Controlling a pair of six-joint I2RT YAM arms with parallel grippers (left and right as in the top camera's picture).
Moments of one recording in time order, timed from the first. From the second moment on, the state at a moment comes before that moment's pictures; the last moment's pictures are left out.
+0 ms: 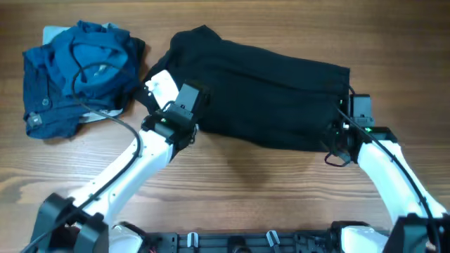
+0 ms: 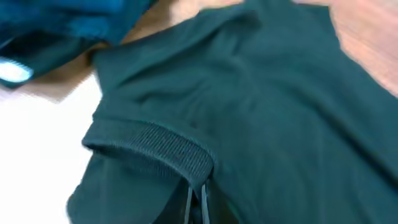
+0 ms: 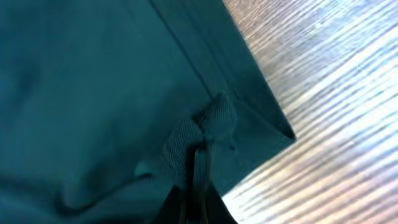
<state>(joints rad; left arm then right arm) -0.52 1.48 0.94 -0.44 -0.53 -0.92 -0.02 1.36 0.71 -0.61 0.05 0.72</state>
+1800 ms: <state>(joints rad) -0.35 1.47 0.94 -0.31 -0.31 -0.54 0.28 1.77 0.97 -0.36 -0.23 0.18</state>
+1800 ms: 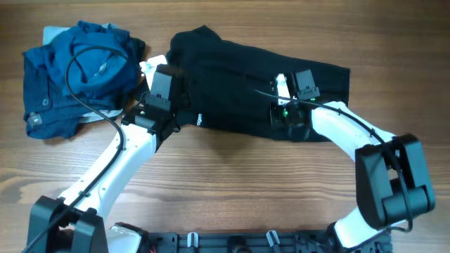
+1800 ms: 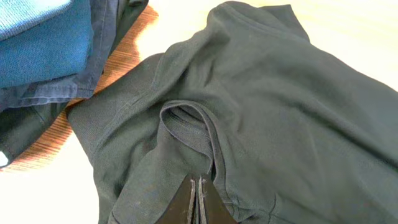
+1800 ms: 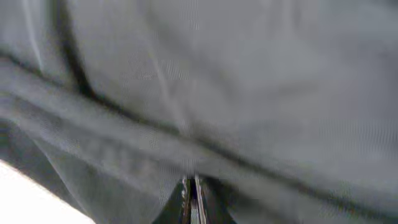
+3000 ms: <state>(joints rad) -0.23 2.45 1.97 -0.18 -0.08 -0.13 0.09 1.83 1.69 -1.10 -0.14 0.25</state>
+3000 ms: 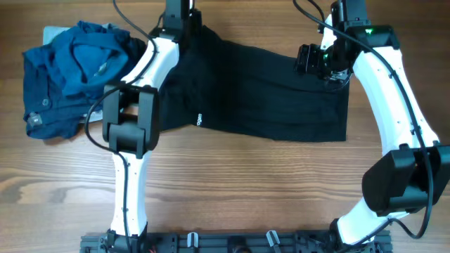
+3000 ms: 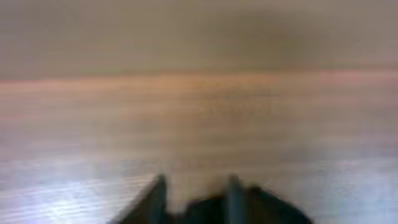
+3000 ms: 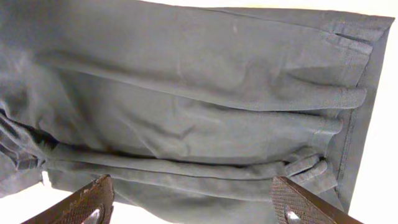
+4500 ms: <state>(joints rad) -0.20 2.83 2.64 -0.74 0.15 -0.11 0.09 1.83 1.69 -1.13 -0.14 0.26</state>
